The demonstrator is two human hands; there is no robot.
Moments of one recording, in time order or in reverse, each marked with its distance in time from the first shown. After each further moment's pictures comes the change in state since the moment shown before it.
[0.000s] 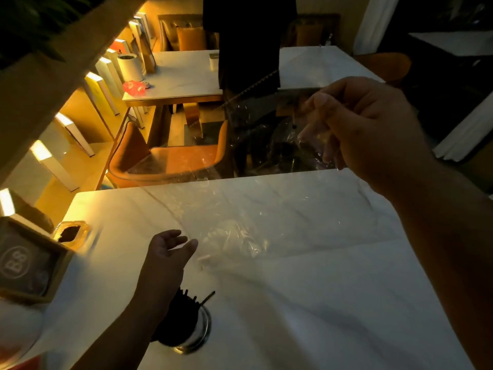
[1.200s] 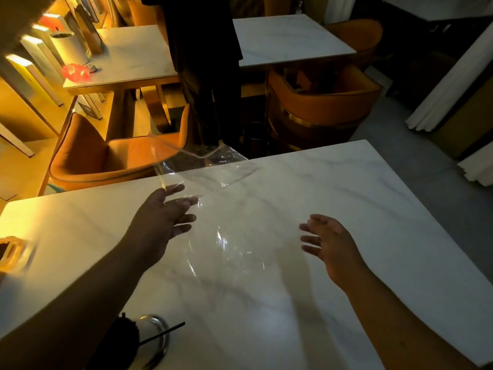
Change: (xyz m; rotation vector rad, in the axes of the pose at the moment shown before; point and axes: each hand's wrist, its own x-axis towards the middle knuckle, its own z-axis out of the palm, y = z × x) left_hand 0.081 0.036 0.123 -0.022 -0.330 -0.047; right_hand -0.136 0.278 -0.004 0.509 0.219 1.023
